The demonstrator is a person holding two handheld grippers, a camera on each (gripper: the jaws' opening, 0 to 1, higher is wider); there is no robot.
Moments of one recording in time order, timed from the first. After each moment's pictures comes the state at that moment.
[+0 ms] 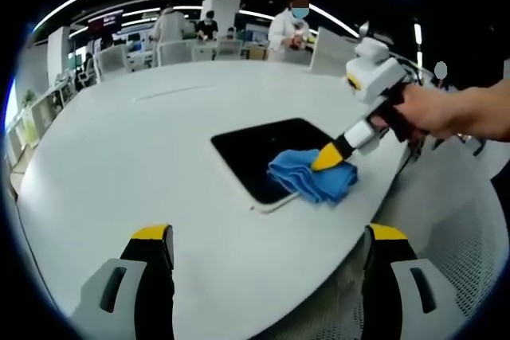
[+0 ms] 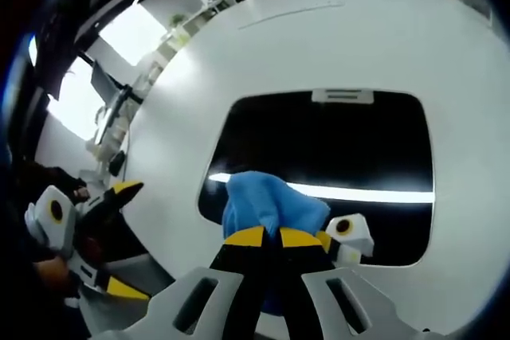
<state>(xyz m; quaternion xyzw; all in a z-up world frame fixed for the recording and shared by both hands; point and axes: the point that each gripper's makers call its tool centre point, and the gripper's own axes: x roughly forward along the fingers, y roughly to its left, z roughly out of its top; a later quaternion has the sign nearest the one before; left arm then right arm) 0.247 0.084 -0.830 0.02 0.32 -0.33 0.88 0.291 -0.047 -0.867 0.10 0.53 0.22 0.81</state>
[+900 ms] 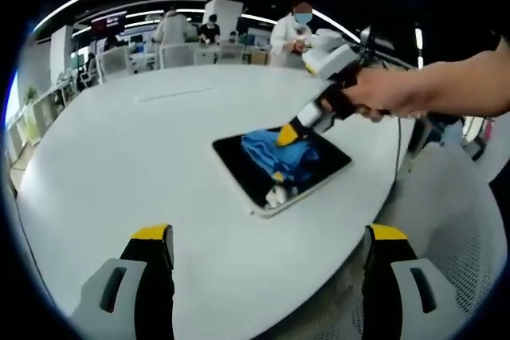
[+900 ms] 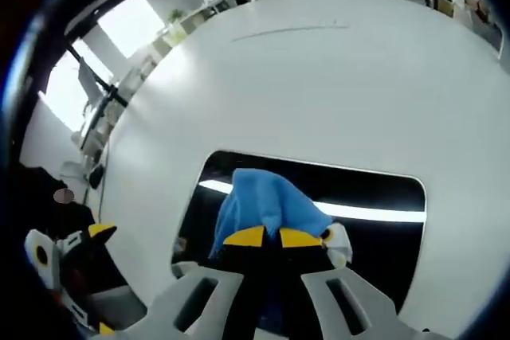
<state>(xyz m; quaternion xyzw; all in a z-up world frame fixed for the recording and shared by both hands) 0.248 0.084 -0.825 0.01 0.31 -0.33 0.89 0.380 -0.048 -0.871 0.04 0.52 0.20 0.83</state>
